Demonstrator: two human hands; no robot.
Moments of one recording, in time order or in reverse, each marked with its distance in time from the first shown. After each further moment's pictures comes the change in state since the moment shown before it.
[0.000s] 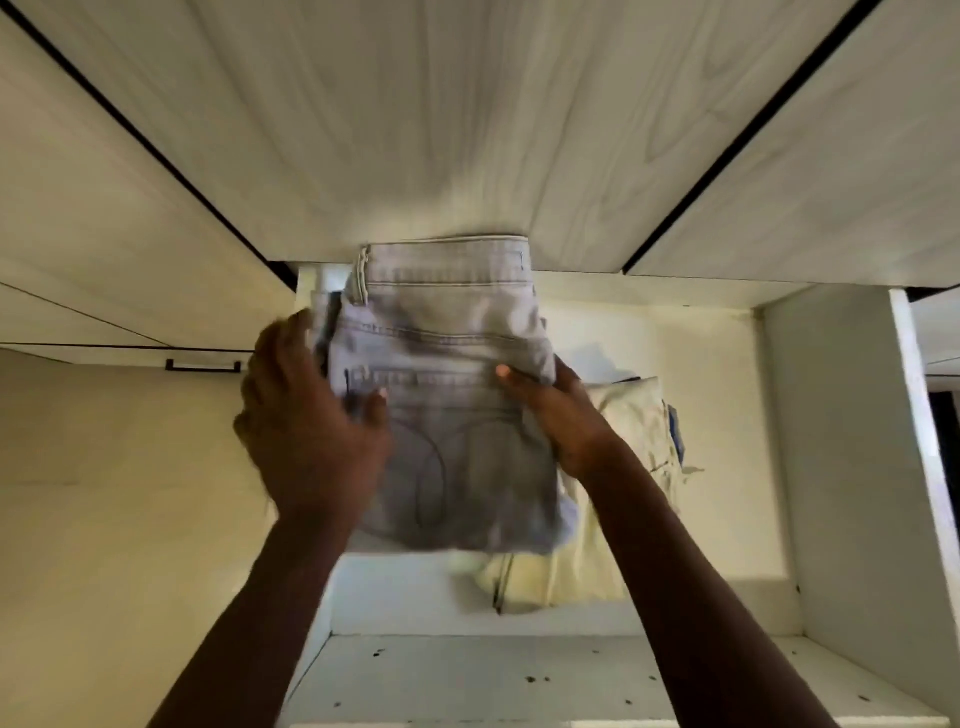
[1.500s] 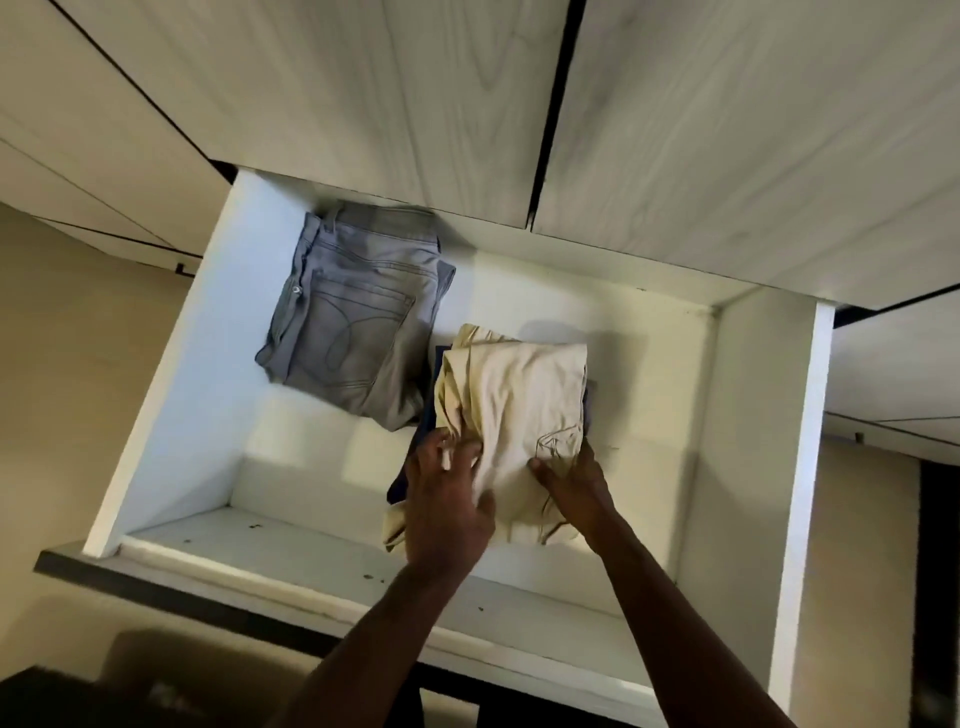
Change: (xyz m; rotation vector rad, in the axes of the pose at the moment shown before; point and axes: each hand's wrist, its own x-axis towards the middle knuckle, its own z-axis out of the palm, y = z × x) left_hand -0.236 0.125 0.173 0.050 -0.297 -0.069; right_hand -0.006 0.144 -0.239 -0.618 0.021 0.115
